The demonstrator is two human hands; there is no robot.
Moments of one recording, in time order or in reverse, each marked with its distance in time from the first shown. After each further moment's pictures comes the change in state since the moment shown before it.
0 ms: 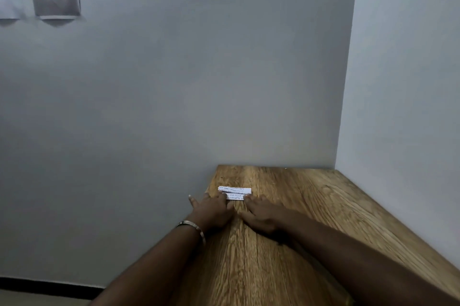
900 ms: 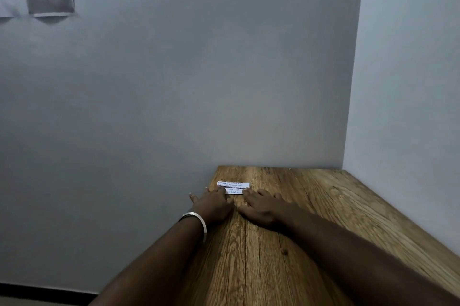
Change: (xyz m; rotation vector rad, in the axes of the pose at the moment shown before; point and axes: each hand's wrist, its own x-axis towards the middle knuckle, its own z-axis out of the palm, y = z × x) left_hand 0.049 -0.009 0.007 -0.019 0.033 -0.025; right_hand 0.047 0.016 0.000 0.022 0.054 -0.030
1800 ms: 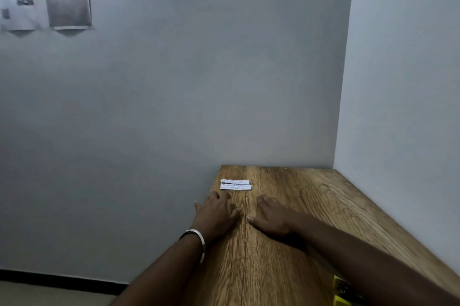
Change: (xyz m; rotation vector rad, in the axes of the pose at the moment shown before) left_hand -0.093 0.008 -0.007 -0.042 0.161 0.041; right_hand -0.091 -0.011 -0.009 0.053 -0.062 0.036
